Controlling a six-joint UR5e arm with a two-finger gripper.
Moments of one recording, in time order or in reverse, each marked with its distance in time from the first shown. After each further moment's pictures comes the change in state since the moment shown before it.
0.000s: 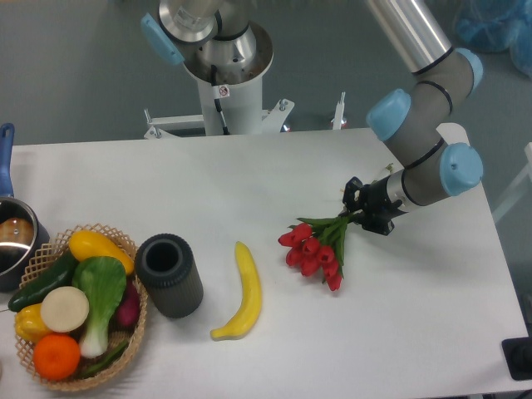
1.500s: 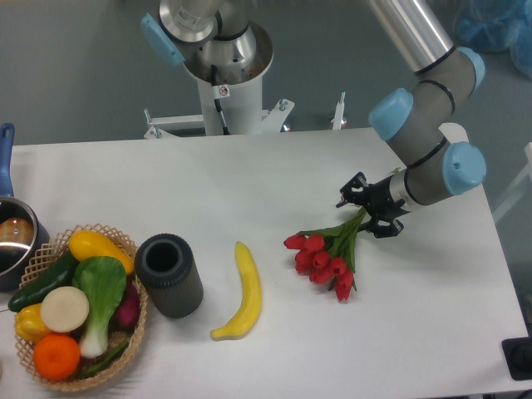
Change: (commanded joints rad) arm 0.002 -0.018 0.009 0.005 0.017 0.009
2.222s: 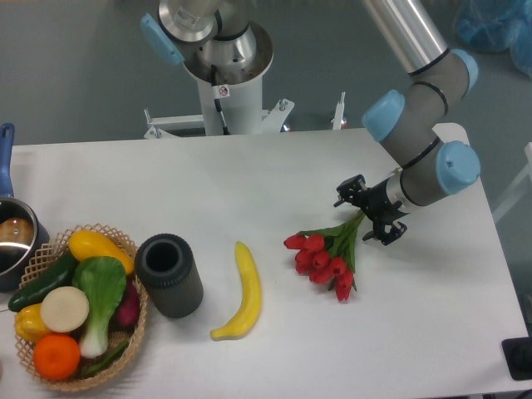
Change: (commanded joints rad) arm 0.003 0.000 -0.005 0.006 0.002 -0.006
